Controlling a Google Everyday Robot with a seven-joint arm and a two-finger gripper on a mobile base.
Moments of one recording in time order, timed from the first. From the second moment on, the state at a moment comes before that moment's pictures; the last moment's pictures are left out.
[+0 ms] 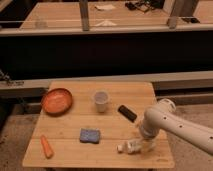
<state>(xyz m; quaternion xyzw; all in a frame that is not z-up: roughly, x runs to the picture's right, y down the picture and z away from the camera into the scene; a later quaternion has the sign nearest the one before) 0.195 0.266 0.748 -0.34 -0.07 0.00 0.94</state>
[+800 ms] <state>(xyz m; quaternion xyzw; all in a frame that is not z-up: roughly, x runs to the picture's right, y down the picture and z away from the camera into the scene) 0.189 0.274 0.755 -0.34 -0.07 0.01 0.94</state>
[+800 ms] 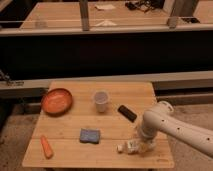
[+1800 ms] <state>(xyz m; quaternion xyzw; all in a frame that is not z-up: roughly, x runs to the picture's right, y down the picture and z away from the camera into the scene) 0.182 0.269 0.760 -0.33 -0.06 0.02 0.94</state>
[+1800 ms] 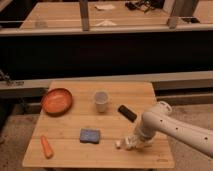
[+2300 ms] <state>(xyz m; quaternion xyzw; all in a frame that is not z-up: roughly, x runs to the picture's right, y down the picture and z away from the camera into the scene) 0.164 0.246 0.744 -0.33 -0.06 0.02 0.94</state>
